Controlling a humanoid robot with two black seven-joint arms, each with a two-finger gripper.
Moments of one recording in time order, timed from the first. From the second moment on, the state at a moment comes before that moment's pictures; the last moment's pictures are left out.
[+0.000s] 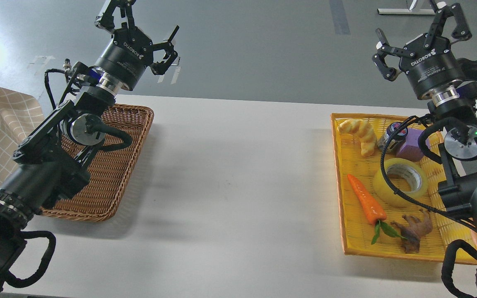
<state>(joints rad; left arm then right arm) -0.74 0.29 -1.03 -0.87 0.29 -0.49 -0.33 0.67 -0.13 1.52 0.88 -0.48 0.49 0.00</state>
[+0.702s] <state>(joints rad) -0.74 0.29 -1.03 -0.87 0.30 -0.49 -0.33 0.80 -0.55 1.01 1.00 -0.74 0.49 0.00</state>
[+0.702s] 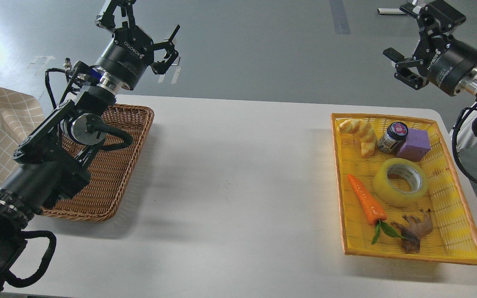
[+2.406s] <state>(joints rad) -0.74 0.28 -1.03 -0.88 0.30 -0.49 -0.33 0.53 -0.85 0.75 1.33 -1.93 0.49 0.00</state>
